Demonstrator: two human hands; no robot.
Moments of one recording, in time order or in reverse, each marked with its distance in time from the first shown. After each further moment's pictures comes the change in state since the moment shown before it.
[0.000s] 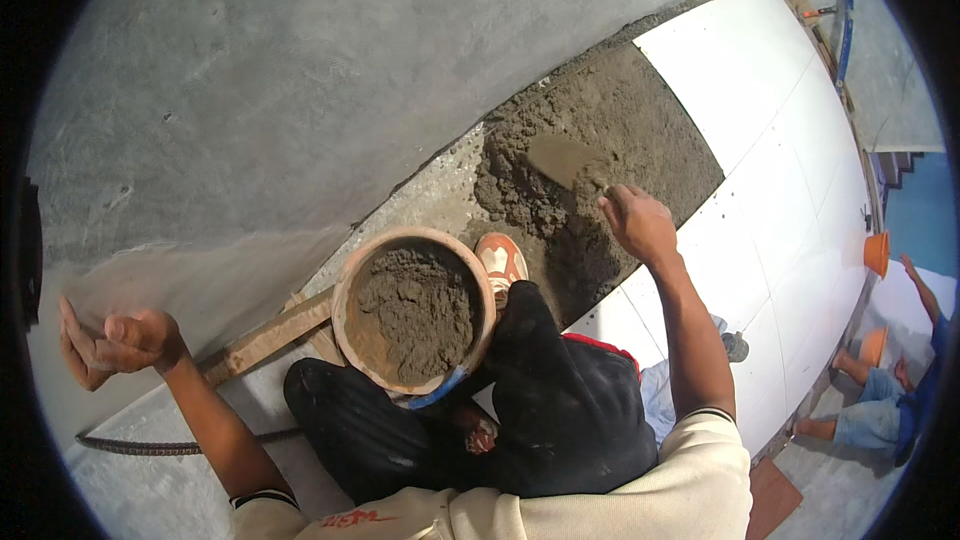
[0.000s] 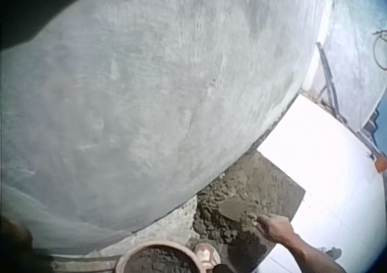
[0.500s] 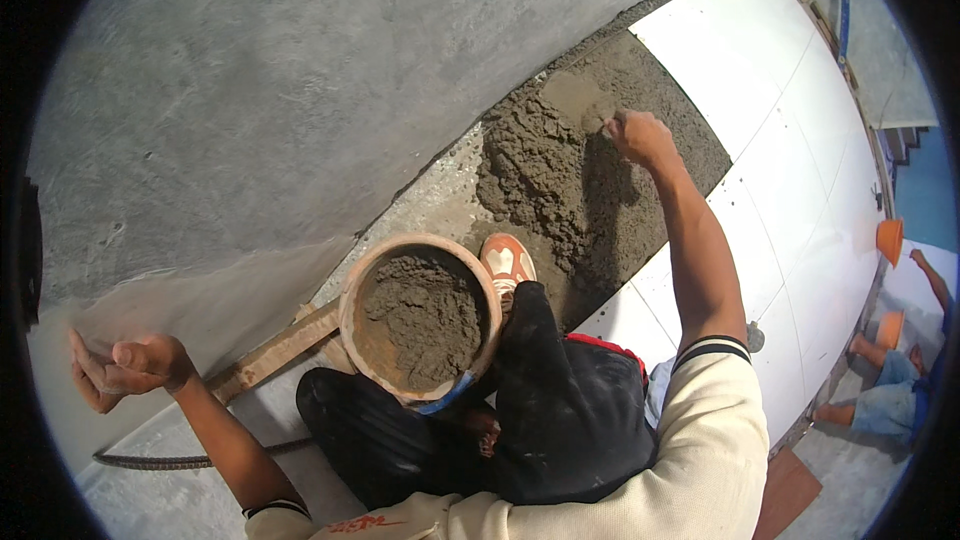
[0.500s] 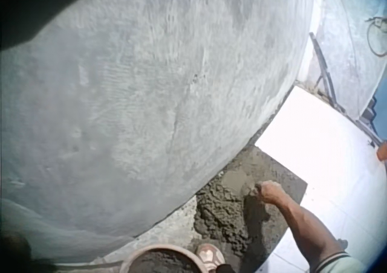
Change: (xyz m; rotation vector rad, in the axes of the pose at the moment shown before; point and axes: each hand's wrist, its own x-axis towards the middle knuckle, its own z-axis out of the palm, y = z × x) left_hand 0.000 0.000 0.001 0.029 0.039 -0.025; right_hand 0.120 0.068 0.026 -0.011 -0.312 0.313
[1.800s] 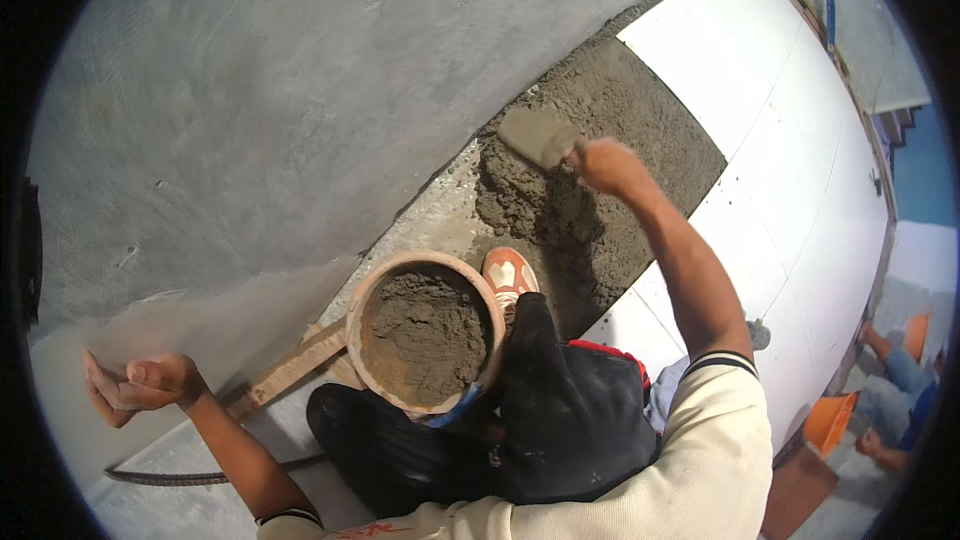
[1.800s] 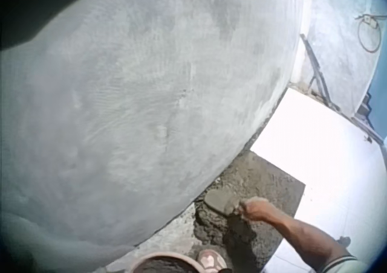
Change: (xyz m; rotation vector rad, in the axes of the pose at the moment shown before) left_hand -0.001 -0.001 -0.005 0.032 -0.031 -0.004; right_hand -0.026 -0.061 0.013 0.082 -0.152 -0.069
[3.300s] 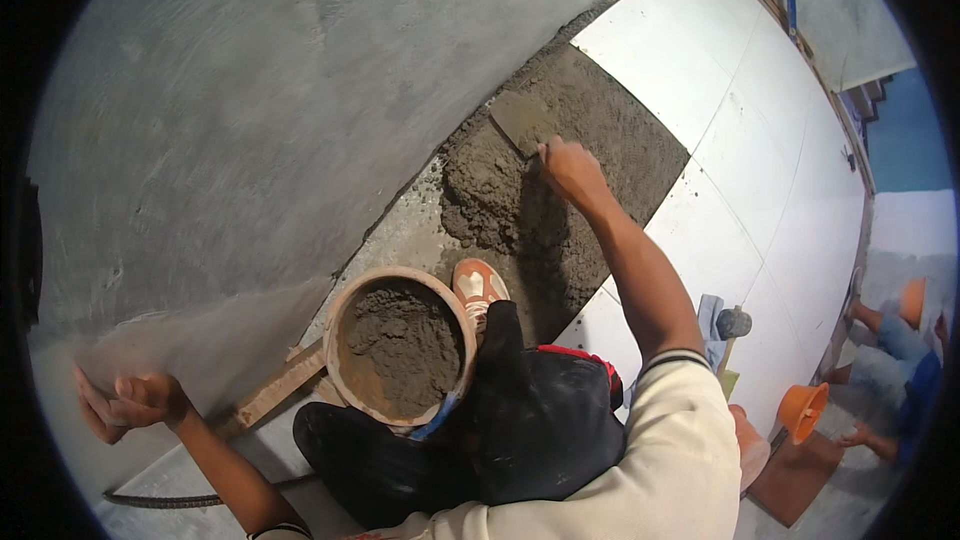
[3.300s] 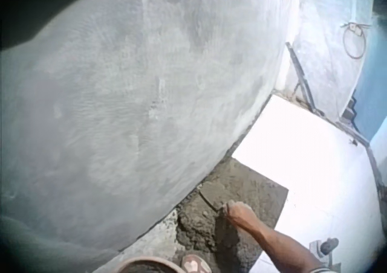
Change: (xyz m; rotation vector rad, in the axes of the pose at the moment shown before) left_hand 0.006 0.004 -0.001 0.082 -0.029 -0.006; right_hand -0.008 0.029 0.018 0.066 0.320 0.132
